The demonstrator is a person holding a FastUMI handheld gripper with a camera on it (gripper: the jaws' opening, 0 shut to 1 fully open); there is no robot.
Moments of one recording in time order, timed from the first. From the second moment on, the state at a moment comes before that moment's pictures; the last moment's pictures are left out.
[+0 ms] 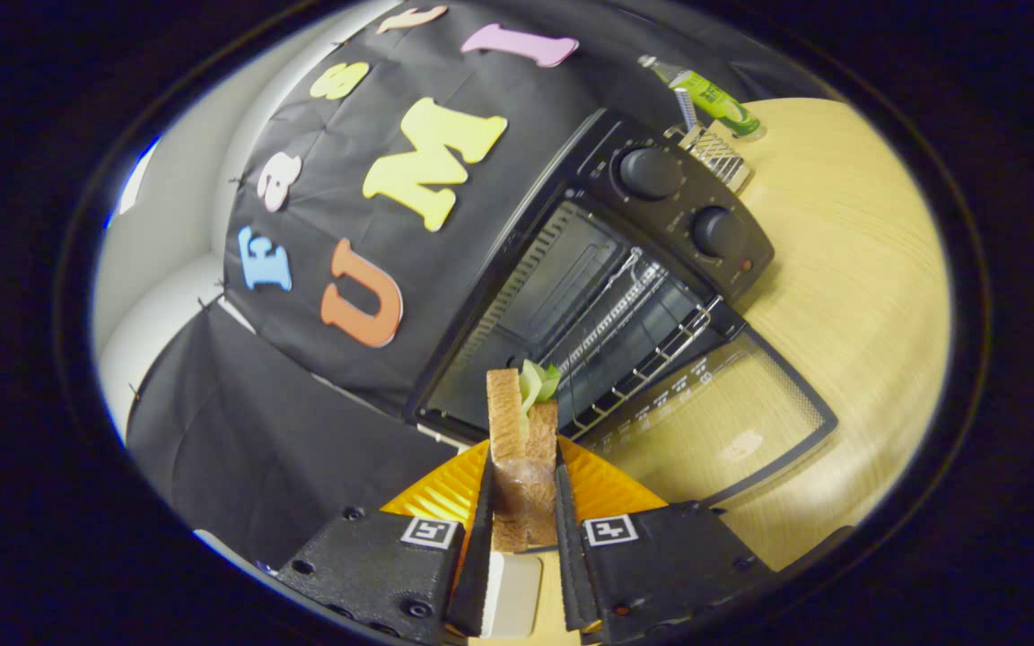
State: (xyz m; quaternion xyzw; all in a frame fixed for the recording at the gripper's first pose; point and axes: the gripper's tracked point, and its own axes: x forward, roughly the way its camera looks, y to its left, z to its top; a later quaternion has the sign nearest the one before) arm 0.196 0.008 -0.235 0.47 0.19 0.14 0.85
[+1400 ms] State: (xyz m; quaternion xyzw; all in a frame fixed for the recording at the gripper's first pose) arm 0.345 -0.009 -0.250 0.52 0.11 -0.02 0.84
